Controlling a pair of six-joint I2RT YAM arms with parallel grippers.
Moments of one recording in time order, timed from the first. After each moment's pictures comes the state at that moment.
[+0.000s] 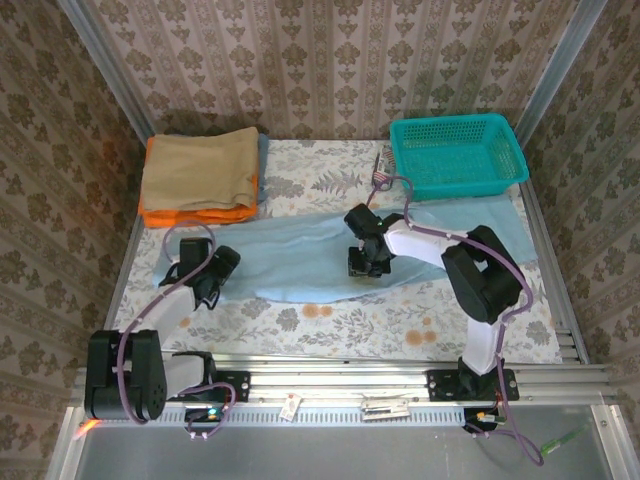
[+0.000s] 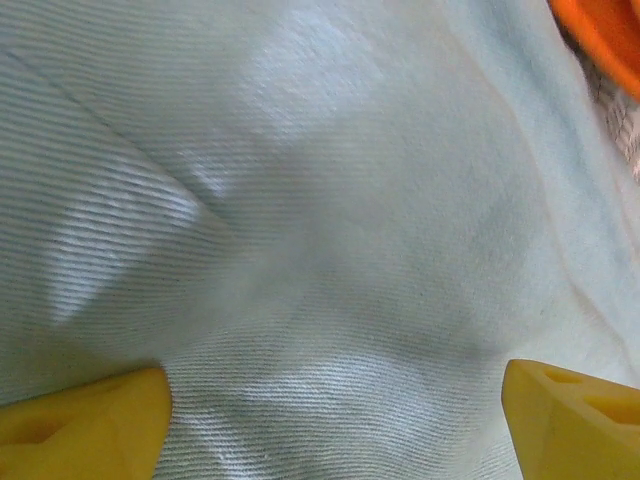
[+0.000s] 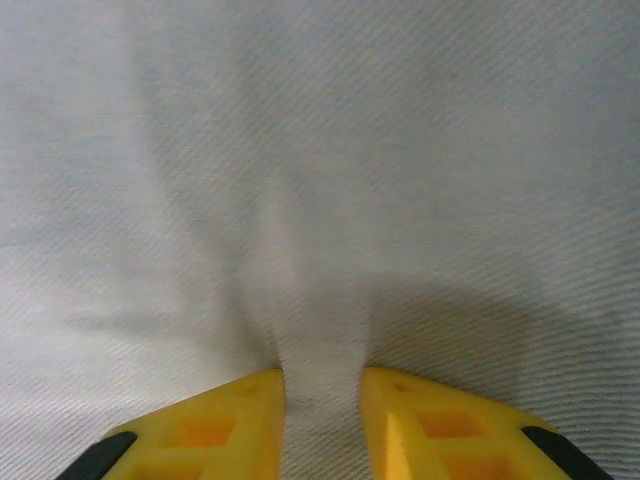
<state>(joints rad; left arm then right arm) -0.05 1.17 0.43 -0.17 0.07 -0.93 0.60 1.85 1.16 -0.65 -0.11 0.63</state>
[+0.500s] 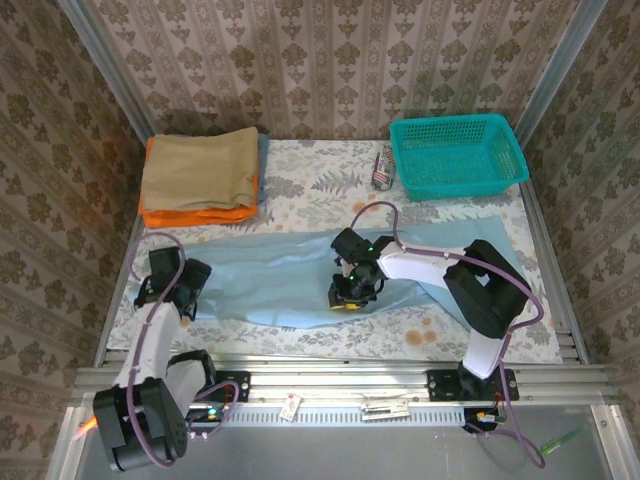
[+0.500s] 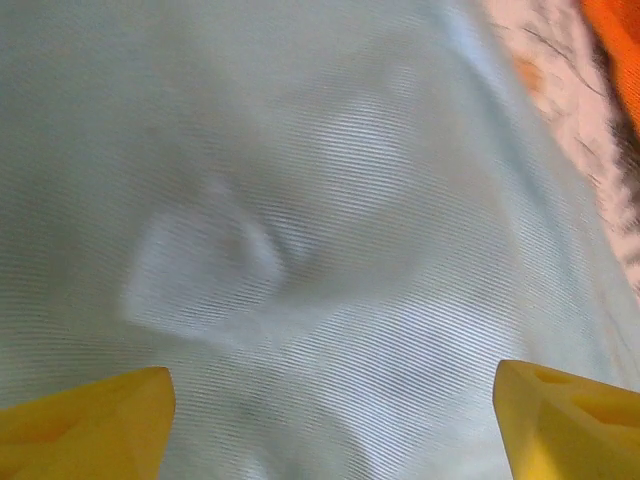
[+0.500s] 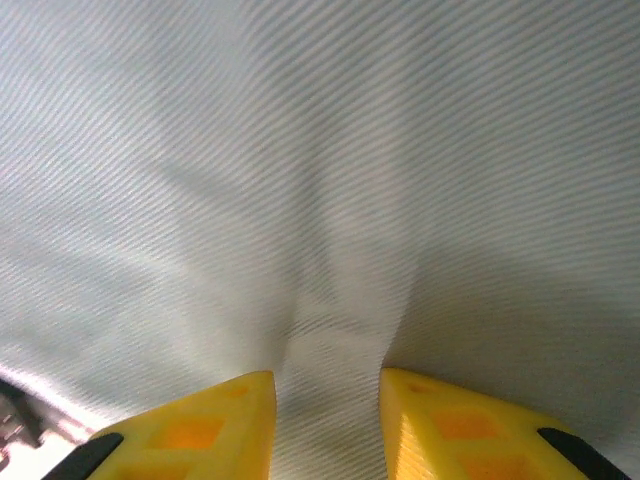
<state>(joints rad) 0.10 0.95 0.52 -0.55 -0.01 -0.87 0.75 1.78 1.07 -0.62 -0.39 0.71</state>
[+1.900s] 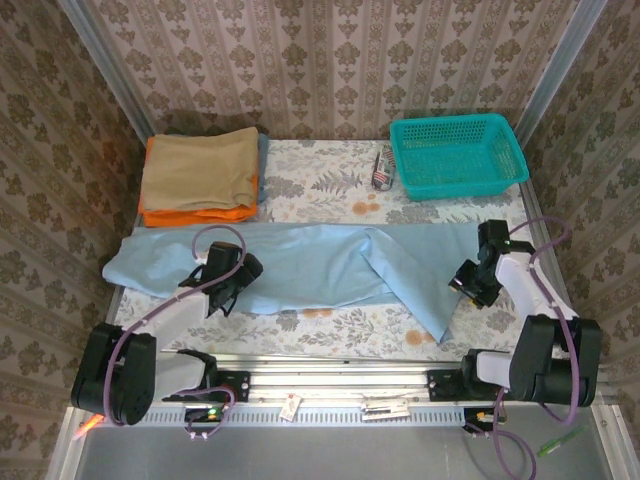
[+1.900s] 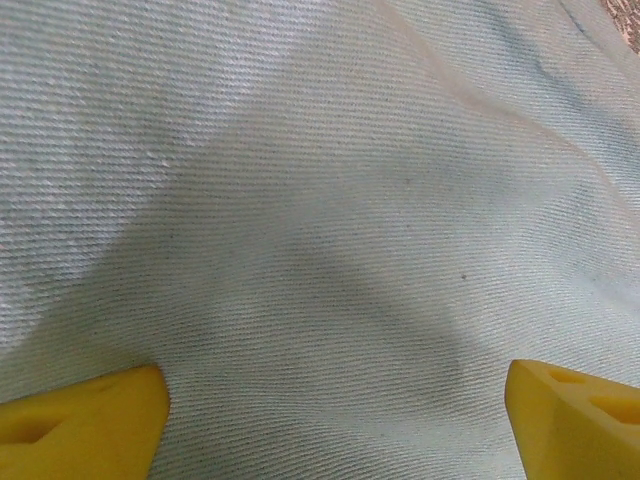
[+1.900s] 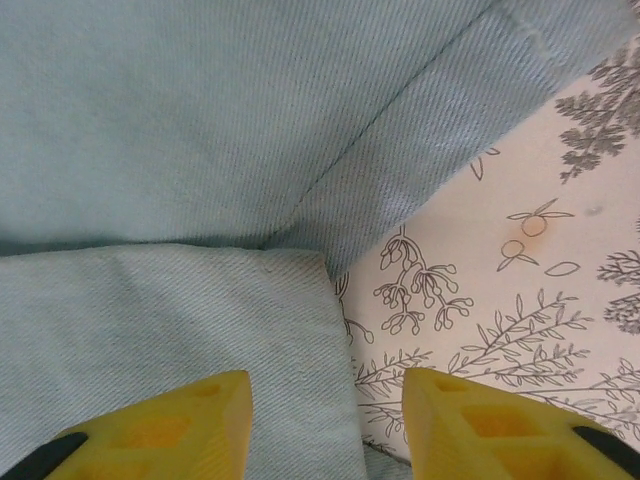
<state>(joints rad) -0.34 1.17 0.42 -0.18 -0.10 -0.90 -0.16 1.26 0.73 -0.92 -0.09 0.62</state>
